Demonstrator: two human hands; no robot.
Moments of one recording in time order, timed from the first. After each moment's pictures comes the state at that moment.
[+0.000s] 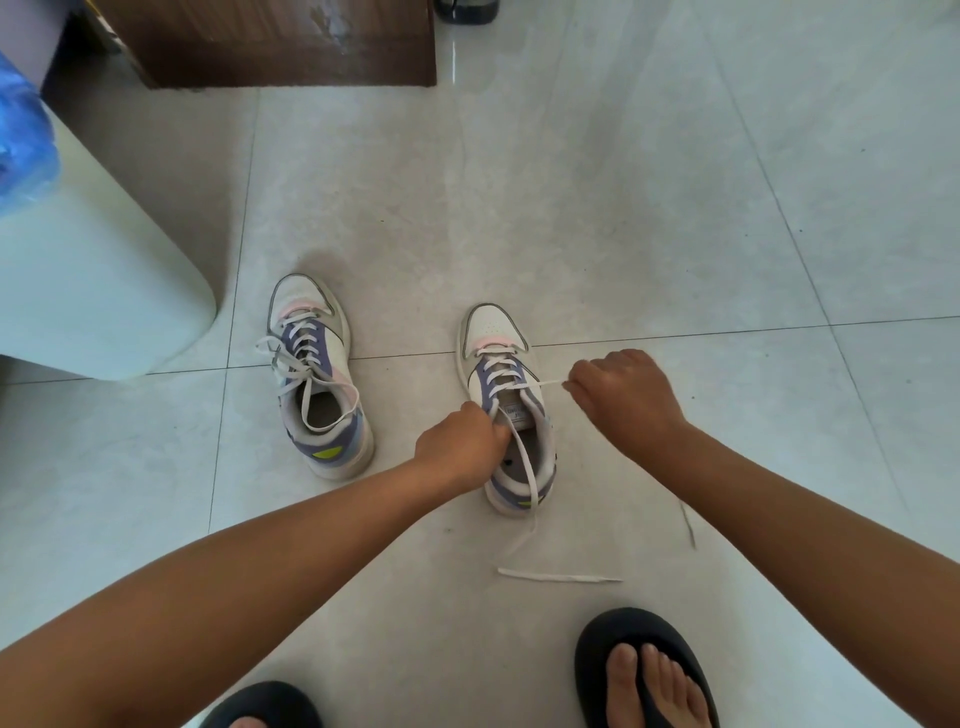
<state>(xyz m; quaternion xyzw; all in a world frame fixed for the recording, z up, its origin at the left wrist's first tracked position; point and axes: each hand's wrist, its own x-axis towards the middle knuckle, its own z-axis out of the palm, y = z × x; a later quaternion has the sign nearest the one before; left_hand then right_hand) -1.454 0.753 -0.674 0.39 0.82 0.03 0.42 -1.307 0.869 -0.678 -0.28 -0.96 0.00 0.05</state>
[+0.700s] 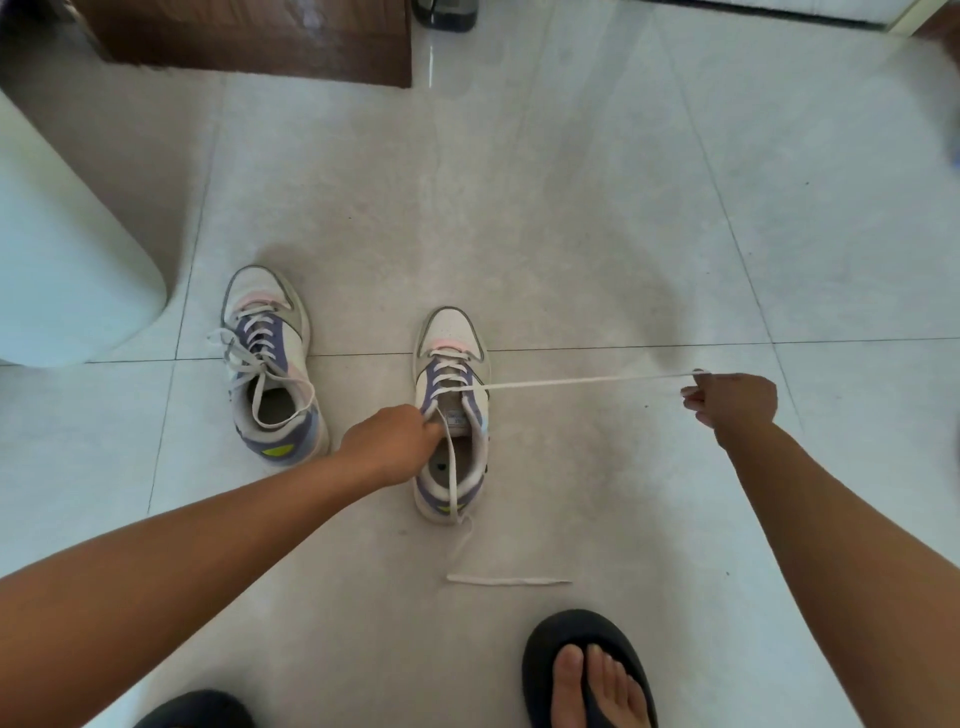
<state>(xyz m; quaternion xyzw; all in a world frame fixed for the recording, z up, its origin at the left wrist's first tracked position) -1.475 0.748 -0.669 0.41 0.81 0.00 0.41 -1.188 0.953 -0.691 -0.77 -0.44 0.41 0.20</state>
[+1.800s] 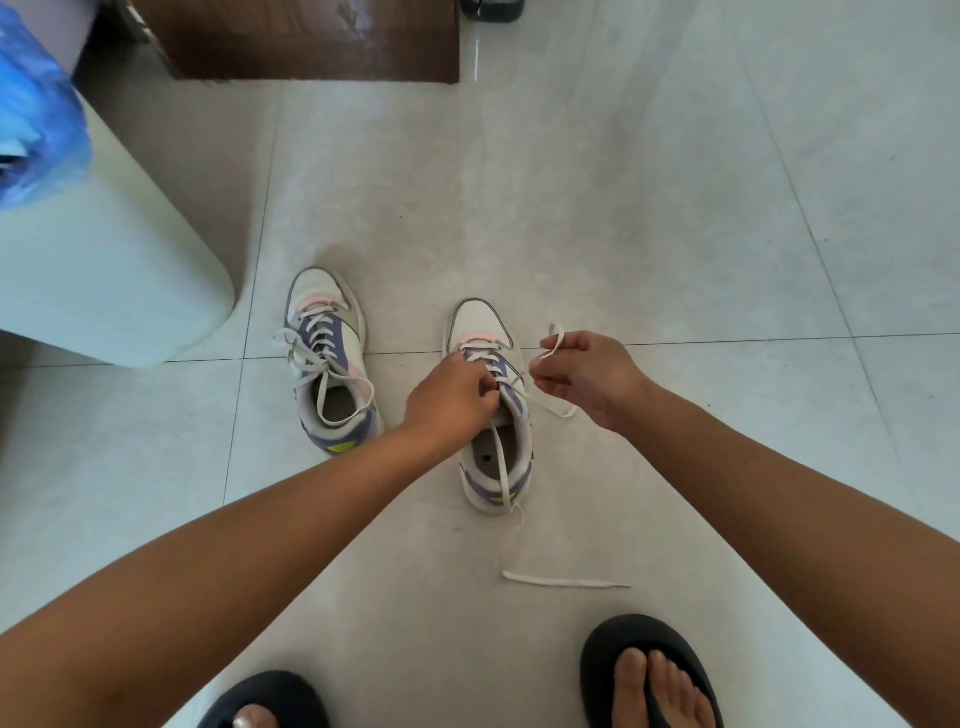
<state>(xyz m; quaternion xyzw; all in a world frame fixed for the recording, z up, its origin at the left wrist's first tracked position) -1.491 0.765 -0.675 0.46 0.82 0.13 0.32 -1.368 0.866 -0.663 -0.55 -0.42 0.71 0.14</state>
